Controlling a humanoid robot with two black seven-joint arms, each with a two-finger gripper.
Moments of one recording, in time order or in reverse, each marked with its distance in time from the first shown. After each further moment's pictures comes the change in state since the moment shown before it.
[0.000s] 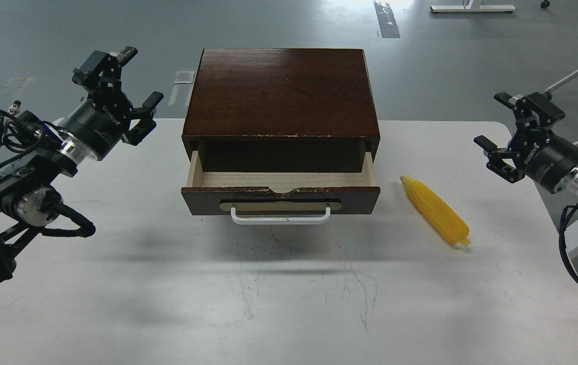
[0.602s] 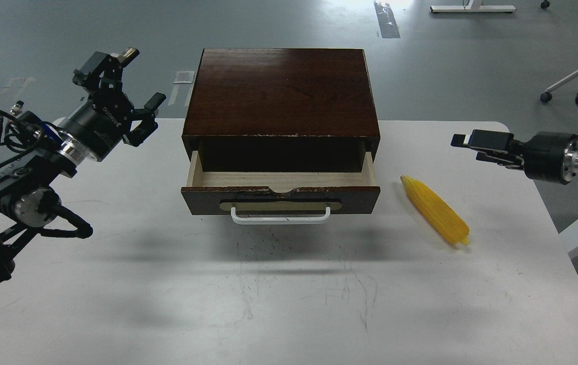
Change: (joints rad) left arm 0.001 0.005 -0.002 -0.003 0.000 -0.030 0.000; right arm 0.303 -0.010 -0.324 0.000 -0.827 -0.024 0.000
